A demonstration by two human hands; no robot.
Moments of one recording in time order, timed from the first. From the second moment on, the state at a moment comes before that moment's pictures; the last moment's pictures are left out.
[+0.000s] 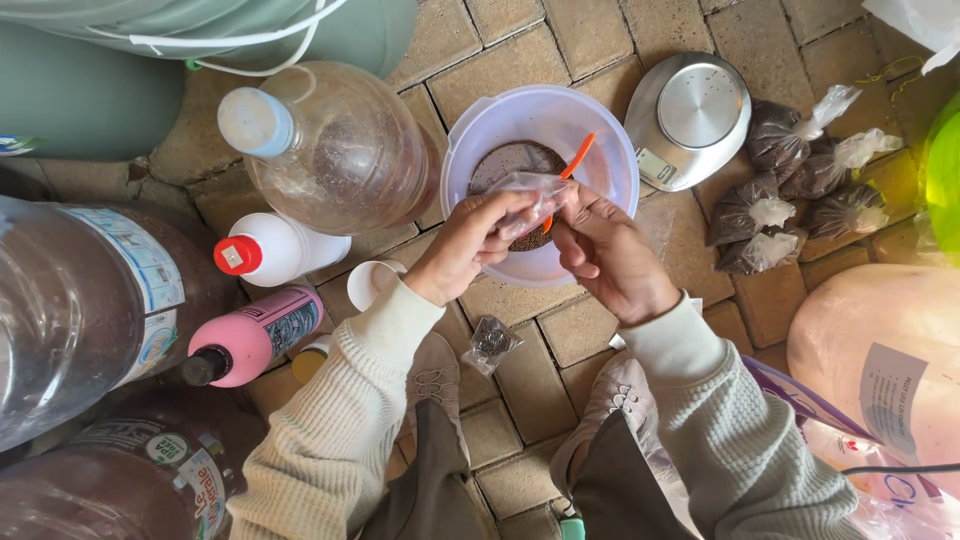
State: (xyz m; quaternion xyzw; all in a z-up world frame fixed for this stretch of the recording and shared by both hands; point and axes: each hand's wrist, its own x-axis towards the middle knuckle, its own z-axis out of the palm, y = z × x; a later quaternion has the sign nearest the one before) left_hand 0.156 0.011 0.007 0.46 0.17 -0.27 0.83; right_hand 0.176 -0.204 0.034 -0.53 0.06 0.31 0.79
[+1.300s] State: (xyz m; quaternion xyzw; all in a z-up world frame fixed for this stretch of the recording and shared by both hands) left_hand 0.146 -0.027 0.056 0.86 -0.16 0.14 0.46; right_hand 0.177 -0.192 0.046 -0.86 -0.09 -0.02 0.51
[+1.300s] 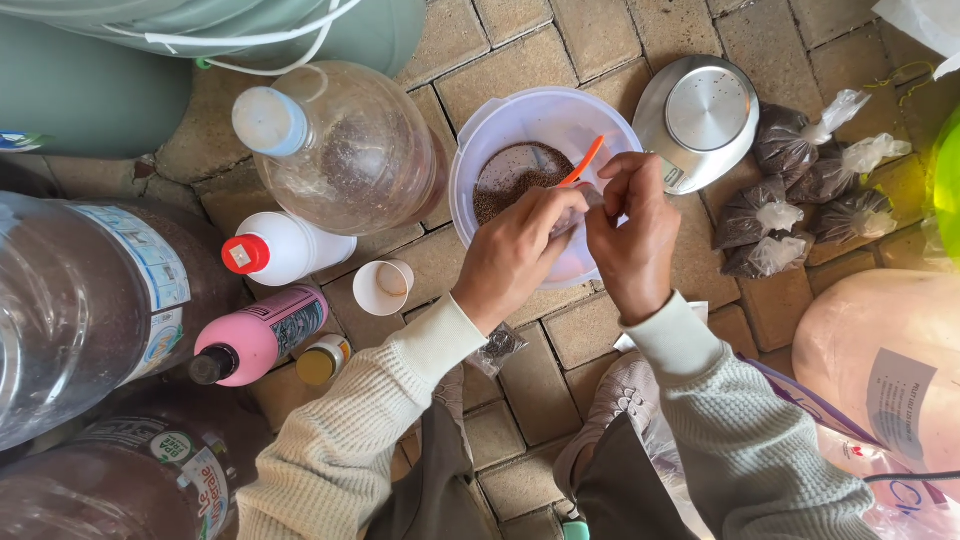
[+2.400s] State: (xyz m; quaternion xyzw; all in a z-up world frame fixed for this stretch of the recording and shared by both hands) left_hand 0.160 0.025 0.021 0.85 -0.21 0.06 0.49; right_hand 0.217 -0.183 0.019 -0.67 -0.03 0.30 0.68
